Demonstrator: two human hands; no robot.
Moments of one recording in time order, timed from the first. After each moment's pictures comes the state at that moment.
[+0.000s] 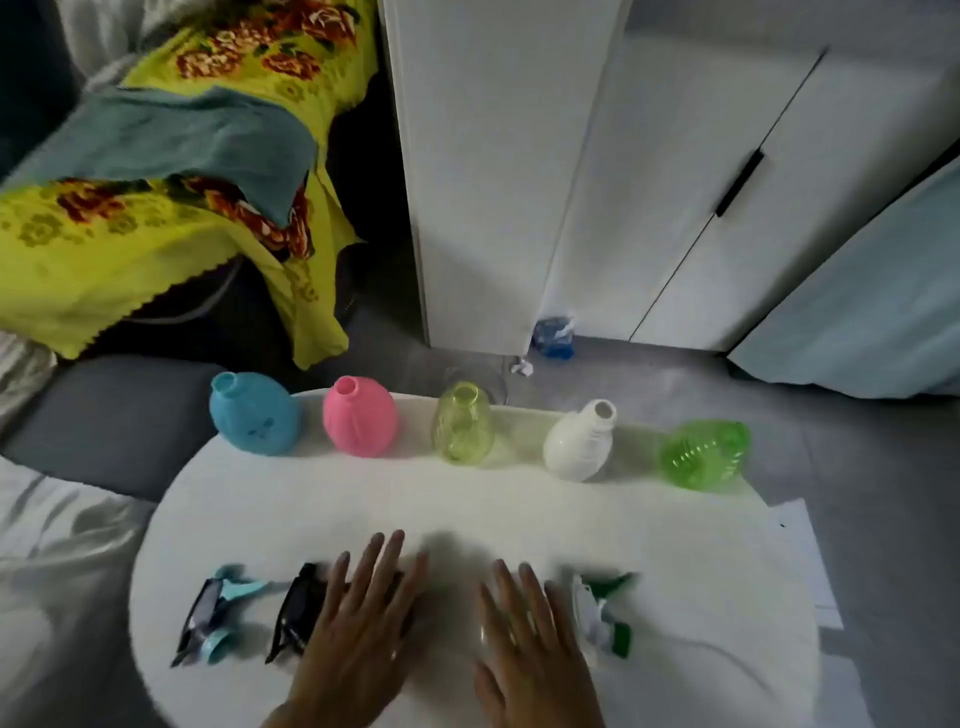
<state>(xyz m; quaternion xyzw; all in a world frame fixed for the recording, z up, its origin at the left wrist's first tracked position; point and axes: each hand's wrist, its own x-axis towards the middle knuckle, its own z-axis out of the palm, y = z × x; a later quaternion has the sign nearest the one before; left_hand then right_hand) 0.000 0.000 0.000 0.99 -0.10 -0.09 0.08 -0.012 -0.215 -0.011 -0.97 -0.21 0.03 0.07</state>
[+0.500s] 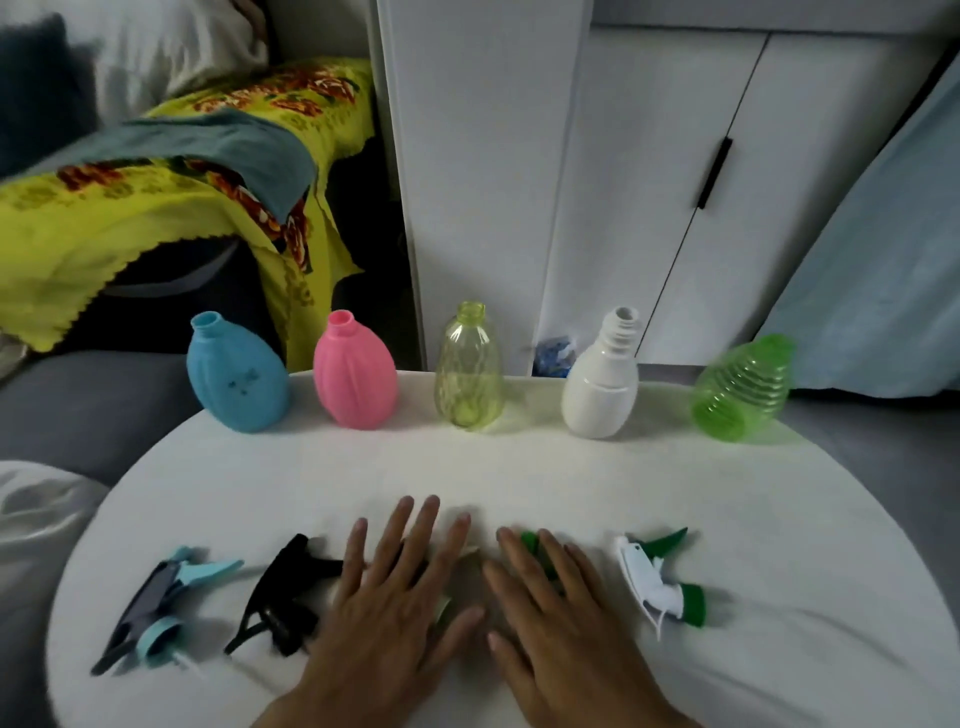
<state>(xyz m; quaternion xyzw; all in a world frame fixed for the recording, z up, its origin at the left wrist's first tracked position) -0.014 -0.009 -0.062 0.98 -0.17 0.05 0.06 -0.019 -0.209 -0.075 -0.97 -0.24 -0.07 0.07</state>
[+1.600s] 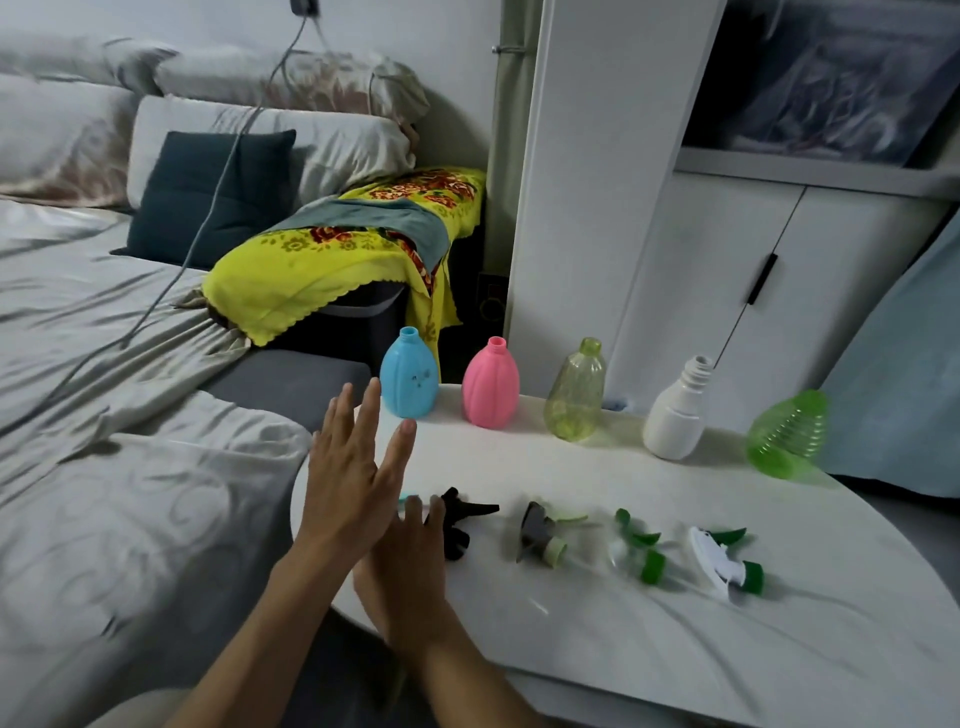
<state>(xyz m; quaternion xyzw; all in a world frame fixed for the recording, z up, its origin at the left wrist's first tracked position) -0.049 0.133 0.023 0.91 0.06 0.20 0.36 -0.069 0.058 -0.035 -0.97 -0.21 -0.05 0.05</state>
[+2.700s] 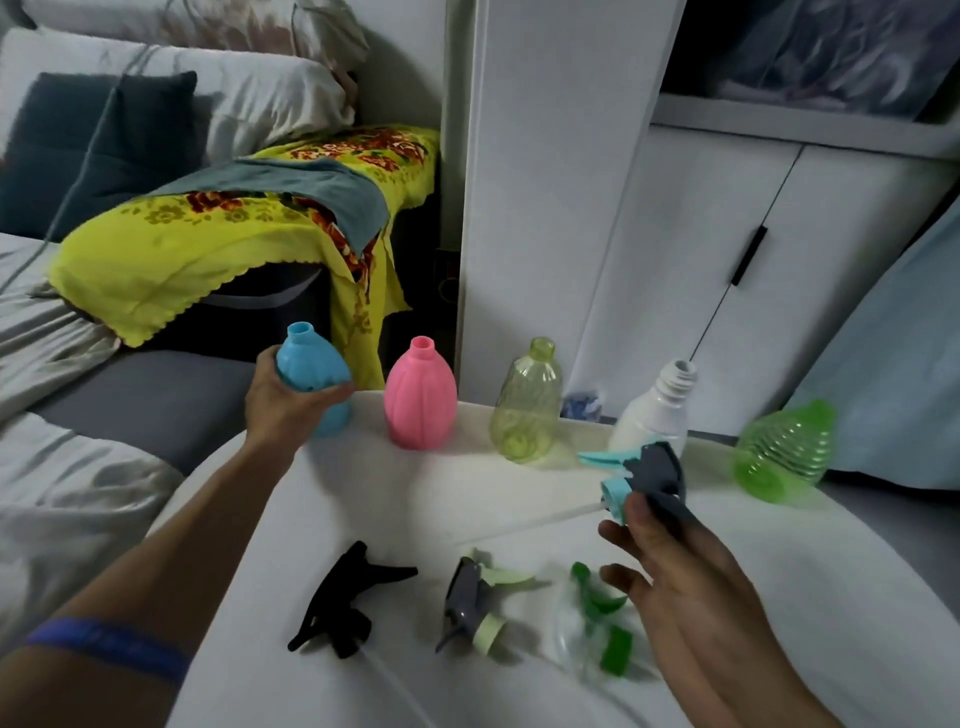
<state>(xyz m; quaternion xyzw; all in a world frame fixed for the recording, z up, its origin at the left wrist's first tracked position) 0.160 0.159 -0.033 0.78 0.21 0.22 0.55 0.003 -0.192 0.026 -0.57 0.13 -0.02 0.81</state>
